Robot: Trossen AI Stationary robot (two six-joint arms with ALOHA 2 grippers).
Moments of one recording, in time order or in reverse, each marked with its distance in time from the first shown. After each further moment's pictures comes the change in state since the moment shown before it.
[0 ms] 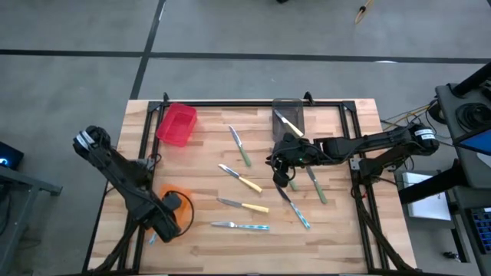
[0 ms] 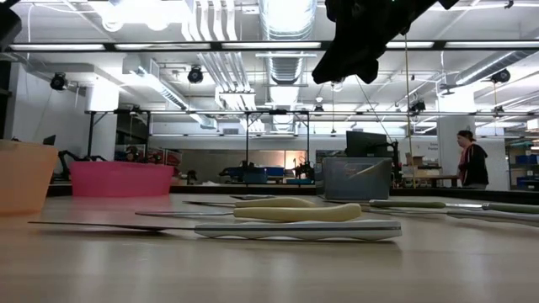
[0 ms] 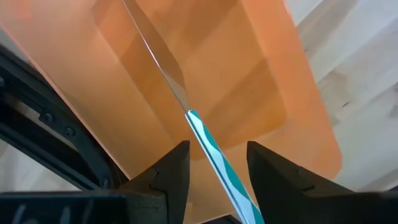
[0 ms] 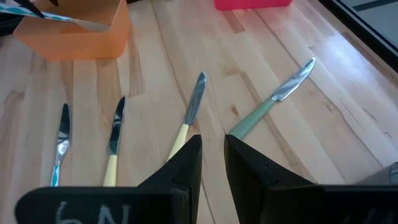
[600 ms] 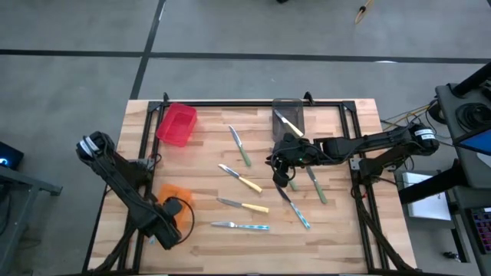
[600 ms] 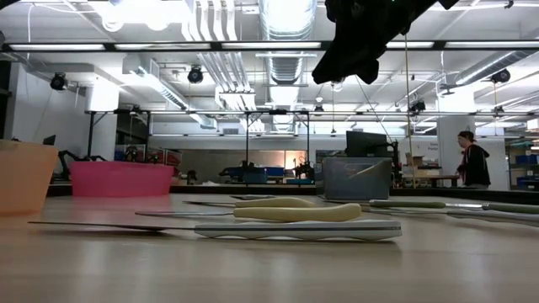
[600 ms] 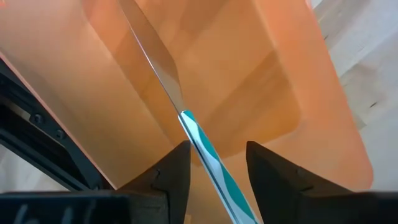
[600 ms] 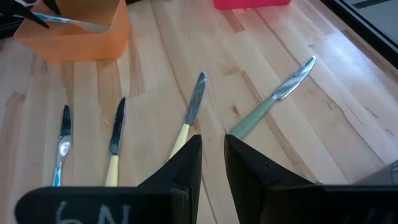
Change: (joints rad) left arm -0.041 0.091 0.000 0.026 -0.002 -0.008; right arm 0.000 0.000 0.000 -0.001 0.000 0.014
